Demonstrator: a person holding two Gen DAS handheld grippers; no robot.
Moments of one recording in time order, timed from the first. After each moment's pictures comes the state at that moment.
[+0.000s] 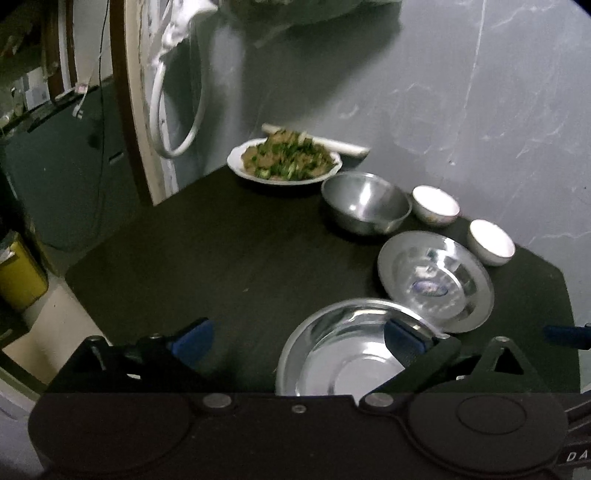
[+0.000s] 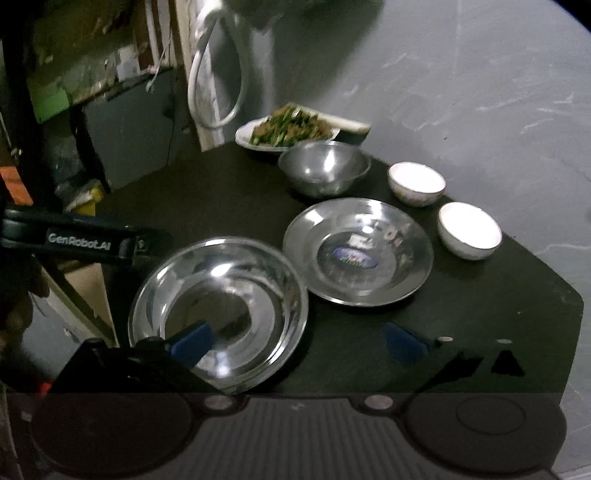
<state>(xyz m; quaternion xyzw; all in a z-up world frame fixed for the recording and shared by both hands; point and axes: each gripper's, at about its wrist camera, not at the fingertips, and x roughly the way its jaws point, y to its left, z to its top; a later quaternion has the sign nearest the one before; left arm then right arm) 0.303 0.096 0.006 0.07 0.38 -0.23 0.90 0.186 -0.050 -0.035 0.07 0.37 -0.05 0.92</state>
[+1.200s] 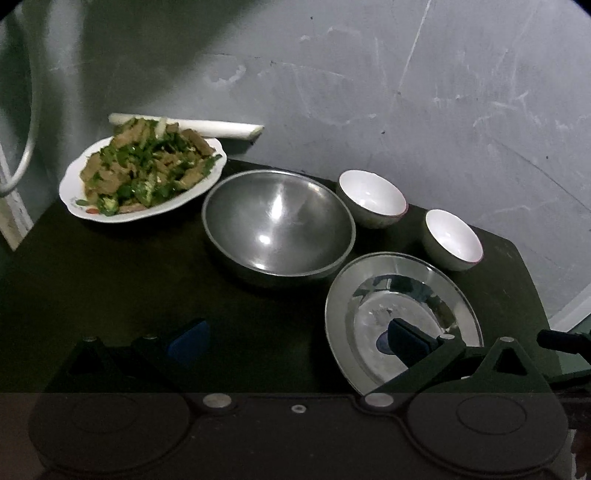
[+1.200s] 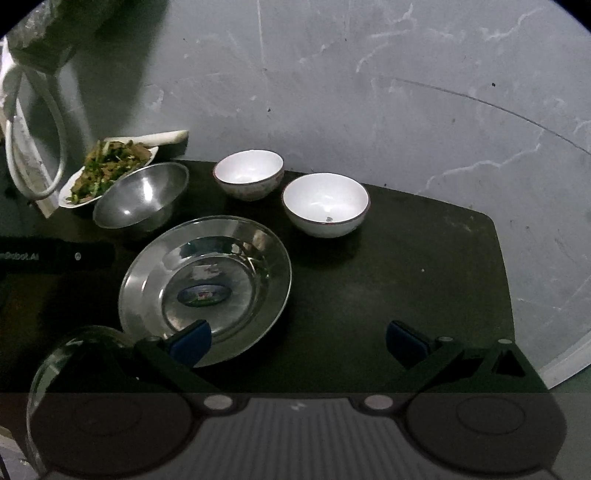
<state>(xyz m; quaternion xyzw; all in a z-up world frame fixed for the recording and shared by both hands) 0.440 -0.002 -0.048 0.10 0.42 -0.43 0.79 0.234 -0.111 -0.070 0.19 0.38 -0.30 0.86</state>
